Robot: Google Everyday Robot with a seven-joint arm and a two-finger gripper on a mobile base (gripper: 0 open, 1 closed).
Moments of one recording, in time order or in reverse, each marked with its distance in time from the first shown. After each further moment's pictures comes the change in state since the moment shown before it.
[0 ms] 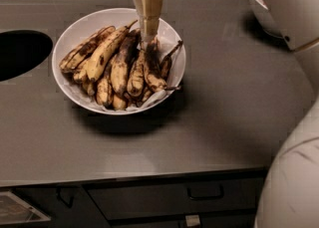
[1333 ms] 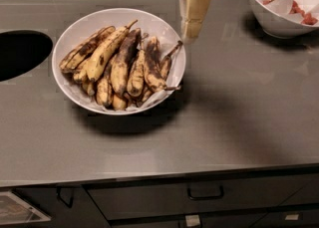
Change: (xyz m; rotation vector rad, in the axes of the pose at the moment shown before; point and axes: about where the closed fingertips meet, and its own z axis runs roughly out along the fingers) arm 0.082 0.046 -0.041 0.070 0.151 0.282
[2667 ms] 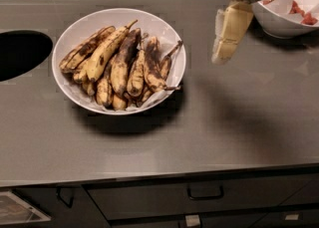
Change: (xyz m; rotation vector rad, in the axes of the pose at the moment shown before) arm 0.046 0.064 -0.031 0.019 0.024 0.178
